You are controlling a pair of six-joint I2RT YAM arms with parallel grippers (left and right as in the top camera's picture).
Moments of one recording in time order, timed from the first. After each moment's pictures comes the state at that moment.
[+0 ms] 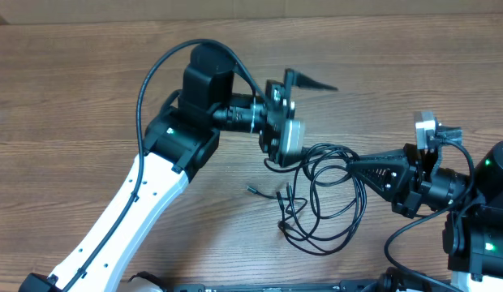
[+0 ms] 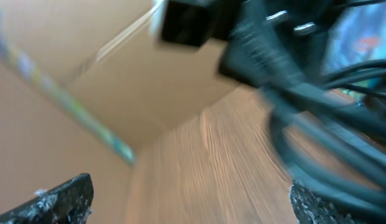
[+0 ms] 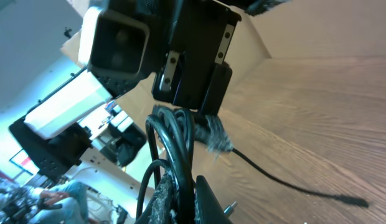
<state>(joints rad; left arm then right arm) -0.51 1.44 1.38 -0.22 1.06 0.81 -0.20 0.77 0.89 -0.38 -1.43 0.36</state>
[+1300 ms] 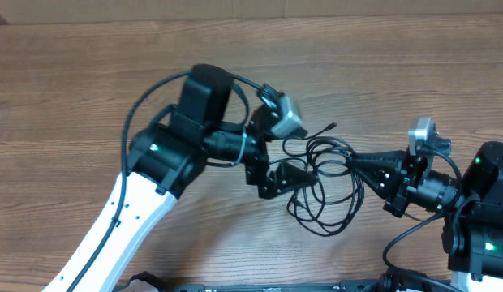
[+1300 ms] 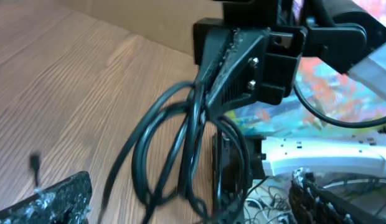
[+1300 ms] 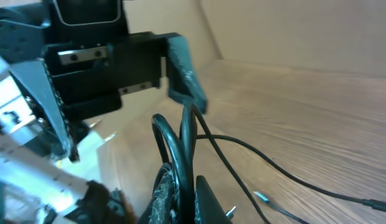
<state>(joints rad) -0.55 1.35 1.38 -0.67 1.01 0.17 -0.20 0.77 0.89 -0.62 -1.29 -0.05</state>
